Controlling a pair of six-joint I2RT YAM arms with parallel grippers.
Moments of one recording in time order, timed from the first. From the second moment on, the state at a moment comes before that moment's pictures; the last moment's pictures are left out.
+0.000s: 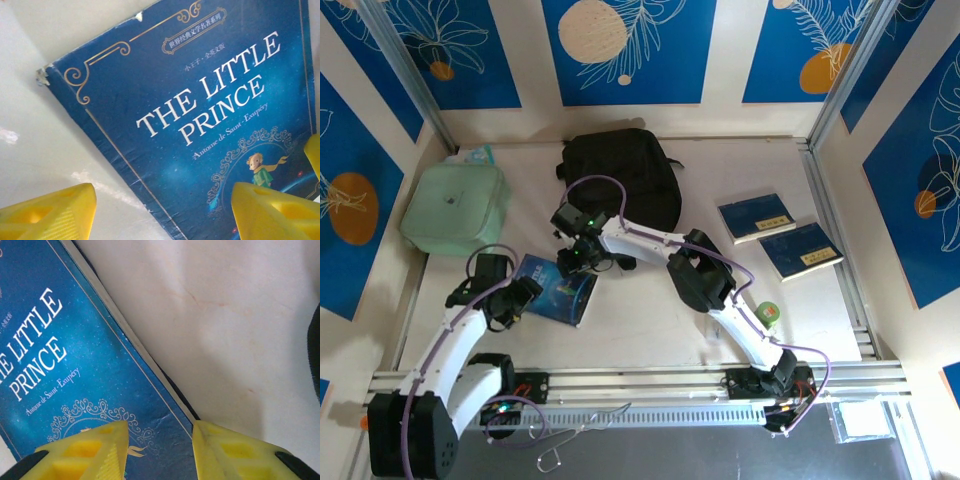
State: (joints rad) left arm -0.05 0.89 0.46 -0.71 0.15 -0.86; right arm 0.96 2.39 2.03 -0.83 -0.20 0.43
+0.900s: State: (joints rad) left arm -0.04 0.99 0.41 -0.62 0.20 -0.88; right arm 0.95 2.39 2.00 -0.82 -0.21 0.47
